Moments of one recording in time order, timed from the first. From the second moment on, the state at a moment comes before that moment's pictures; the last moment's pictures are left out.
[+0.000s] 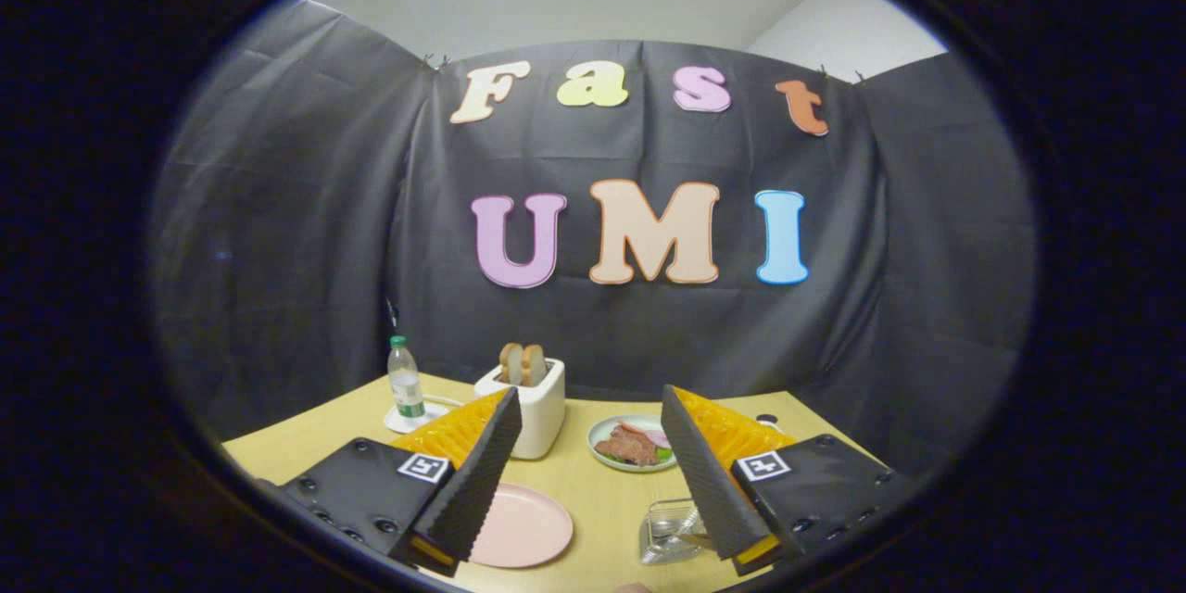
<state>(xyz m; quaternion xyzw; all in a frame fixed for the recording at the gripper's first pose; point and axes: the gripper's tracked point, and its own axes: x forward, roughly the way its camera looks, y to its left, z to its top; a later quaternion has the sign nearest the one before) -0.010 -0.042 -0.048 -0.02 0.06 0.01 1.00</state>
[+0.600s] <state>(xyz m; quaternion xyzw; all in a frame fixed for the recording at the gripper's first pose) -0.002 -0.046 -0.037 -0.02 0.05 -0.02 1.00</state>
